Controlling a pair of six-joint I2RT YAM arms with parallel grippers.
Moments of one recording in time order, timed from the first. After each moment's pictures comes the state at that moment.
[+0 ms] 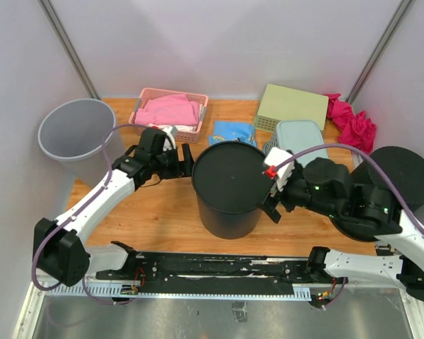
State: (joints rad) left arm -0.41 1.21 0.97 -0.51 0.22 -0.53; right arm 1.12 0.91 1.37 -1.00 0.13 -0.13
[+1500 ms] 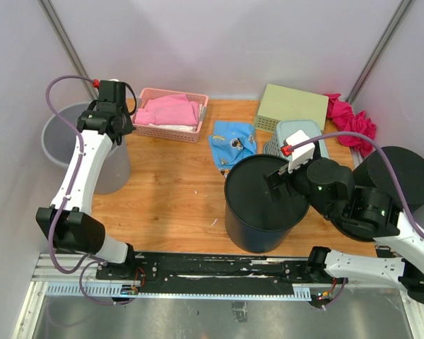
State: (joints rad) left arm -0.10 1.47 1.59 -0.89 -0.39 -0.30; right arm 1.10 0.85 1.32 -0.86 0.60 0.01
